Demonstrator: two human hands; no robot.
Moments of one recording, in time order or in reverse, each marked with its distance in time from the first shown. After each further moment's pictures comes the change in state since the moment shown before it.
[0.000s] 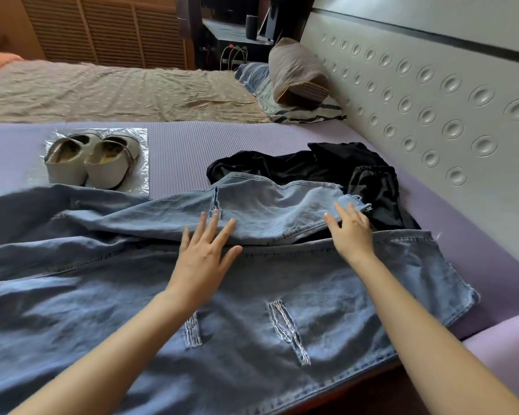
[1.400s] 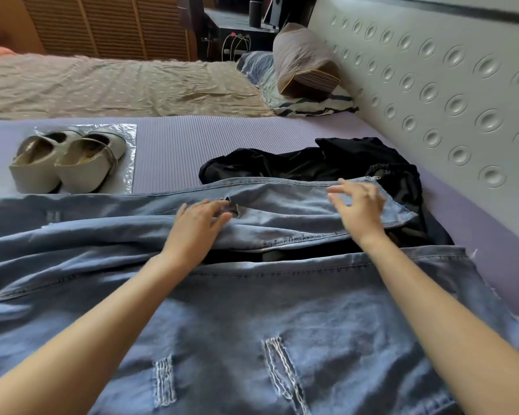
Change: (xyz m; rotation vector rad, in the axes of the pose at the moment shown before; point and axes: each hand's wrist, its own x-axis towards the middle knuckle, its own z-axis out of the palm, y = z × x) left_hand 0.101 -0.021 0.014 -0.177 0.072 -0.059; right_hand 0.083 0.001 0.012 0.204 0.240 -0.221
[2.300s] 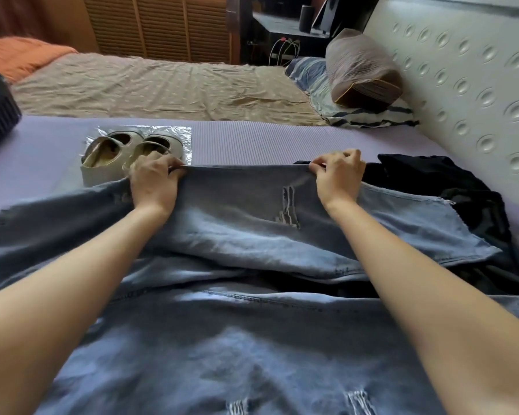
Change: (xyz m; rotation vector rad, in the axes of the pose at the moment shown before) left_hand 0.068 -0.147 -0.096 0.230 0.470 -0.246; right_hand 0.066 -0.146 0.108 -0.181 0.113 -0.147
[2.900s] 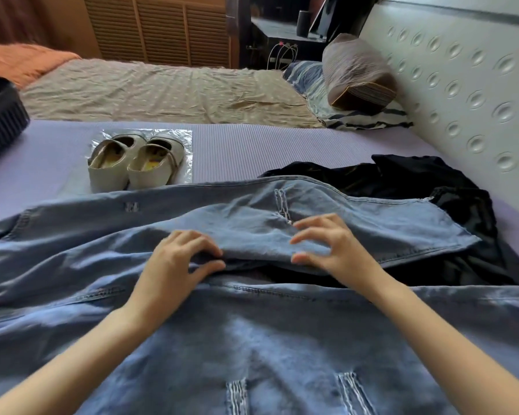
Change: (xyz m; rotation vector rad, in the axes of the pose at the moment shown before) left_hand -0.137 0.014 -0.049 -0.310 -0.308 0.408; right_hand -0.112 0.031 -0.057 0.436 -0.494 -0.440
